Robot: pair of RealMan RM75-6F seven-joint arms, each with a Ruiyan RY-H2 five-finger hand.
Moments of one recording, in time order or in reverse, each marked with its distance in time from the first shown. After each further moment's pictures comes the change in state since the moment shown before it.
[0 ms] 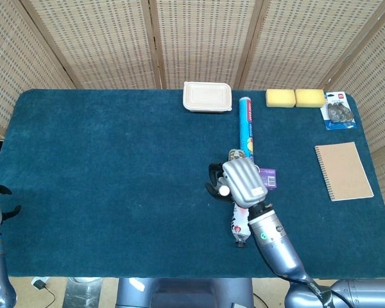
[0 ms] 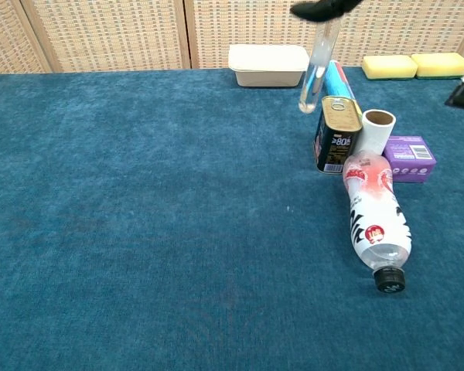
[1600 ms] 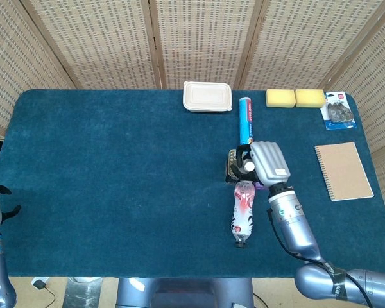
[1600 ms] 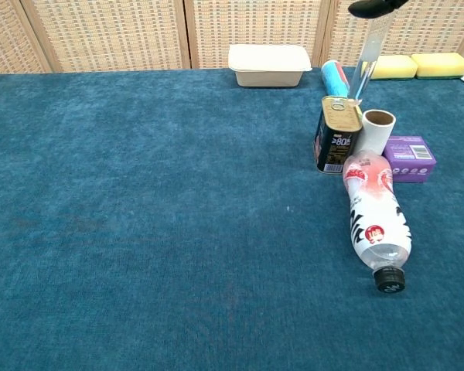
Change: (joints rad) left arm 0.002 -0.001 -0.001 -0.001 0.000 0.005 0.000; right arm -0.050 0.083 0.126 0.118 0.194 -0.111 0.107
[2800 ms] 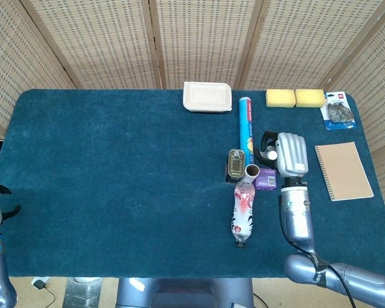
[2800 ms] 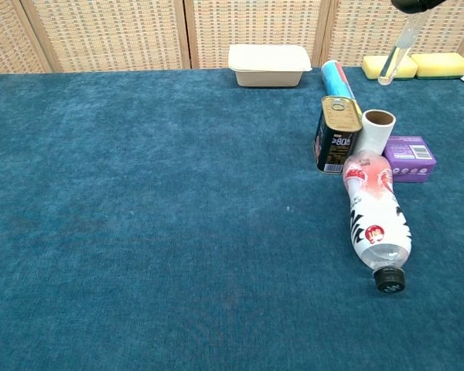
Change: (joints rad) left arm 0.000 -0.003 -0.001 0.002 -0.001 0.003 0.004; right arm -0.080 -0.194 0.032 0.286 -0.146 0.134 0.059
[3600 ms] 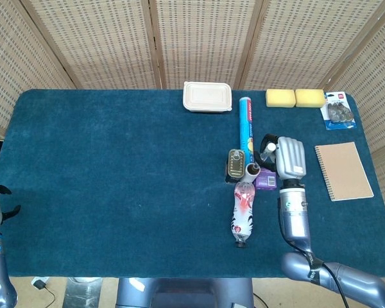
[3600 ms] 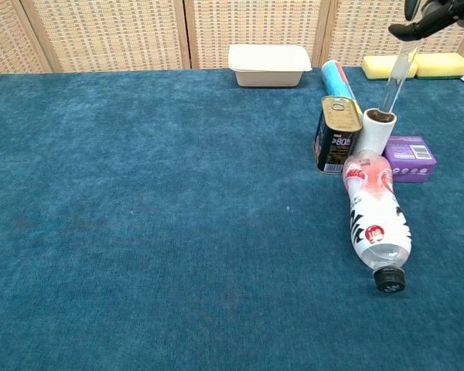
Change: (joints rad) left arm 0.000 -0.001 0.000 0.002 0.000 0.001 0.001; right arm -0.018 -0.066 -0.014 0.108 -0.012 -0.023 0.058
